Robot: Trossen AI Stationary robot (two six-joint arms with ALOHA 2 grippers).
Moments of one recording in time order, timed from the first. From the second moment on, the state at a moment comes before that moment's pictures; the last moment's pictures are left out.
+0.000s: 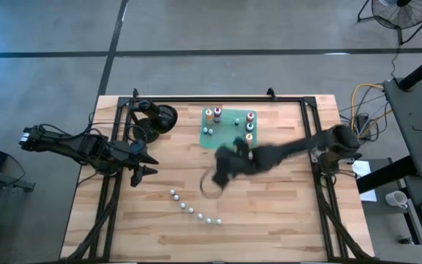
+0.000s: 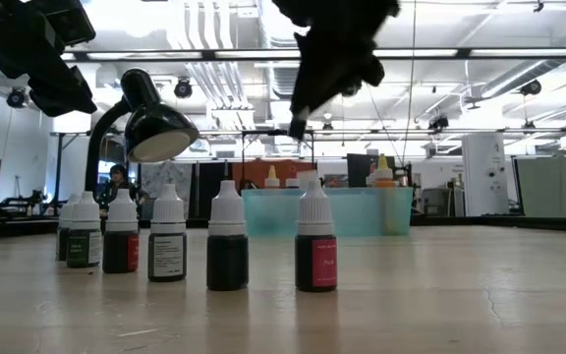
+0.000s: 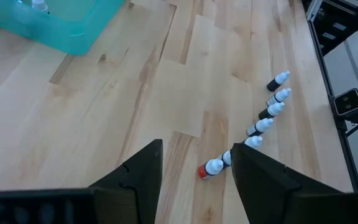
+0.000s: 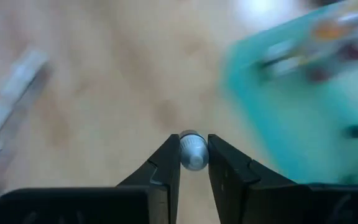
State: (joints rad) left arm -0.20 0.51 0.53 -0.64 -0.09 -0.46; right arm 0.21 1.81 1.45 -0.67 0.47 0.61
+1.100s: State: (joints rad) left arm -0.20 0.51 0.53 -0.64 -0.09 -0.54; right arm -0.25 2.24 1.84 -0.85 0.19 0.63
